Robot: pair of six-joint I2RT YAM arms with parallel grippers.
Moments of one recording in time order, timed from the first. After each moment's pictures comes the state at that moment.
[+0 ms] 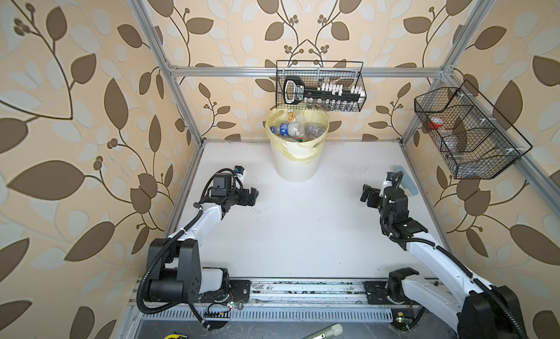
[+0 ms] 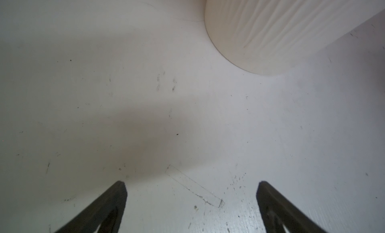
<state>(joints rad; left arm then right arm) 0.04 1.32 0.68 -0.14 0.31 0.04 0.19 0.99 0.47 0.08 0.36 0.27</state>
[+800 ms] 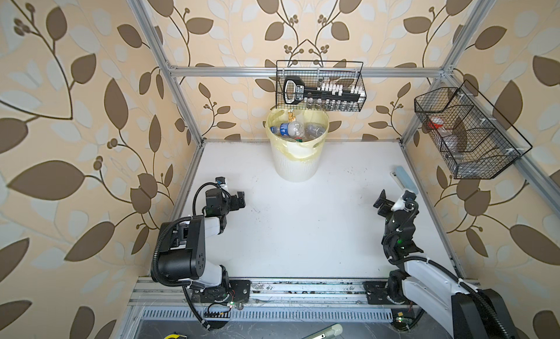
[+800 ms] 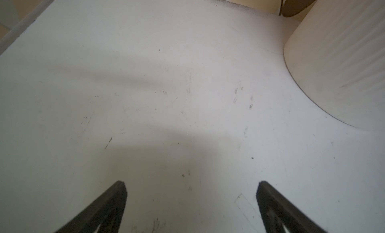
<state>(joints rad) 0.15 1.47 0.40 0.51 0.18 -0.13 0.11 0.92 0.07 0.73 0.59 0.19</state>
